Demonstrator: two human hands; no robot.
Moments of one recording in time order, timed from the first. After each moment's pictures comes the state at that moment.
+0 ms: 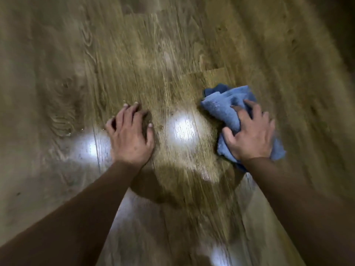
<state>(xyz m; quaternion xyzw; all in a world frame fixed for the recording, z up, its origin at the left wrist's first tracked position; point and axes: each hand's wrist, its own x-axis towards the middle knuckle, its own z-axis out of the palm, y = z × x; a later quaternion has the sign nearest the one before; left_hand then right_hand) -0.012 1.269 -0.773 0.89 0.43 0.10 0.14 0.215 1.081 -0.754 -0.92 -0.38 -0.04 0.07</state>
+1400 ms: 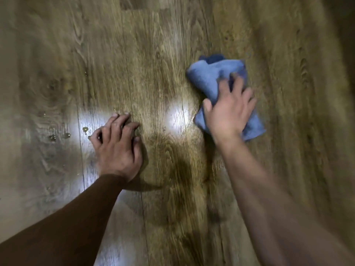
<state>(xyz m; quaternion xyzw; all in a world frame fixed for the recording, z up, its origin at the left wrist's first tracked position) -0.008 1.273 -0.771 0.88 0.45 0.08 0.13 0.257 1.204 -0.744 -0.94 -0.35 -0.03 0.04</state>
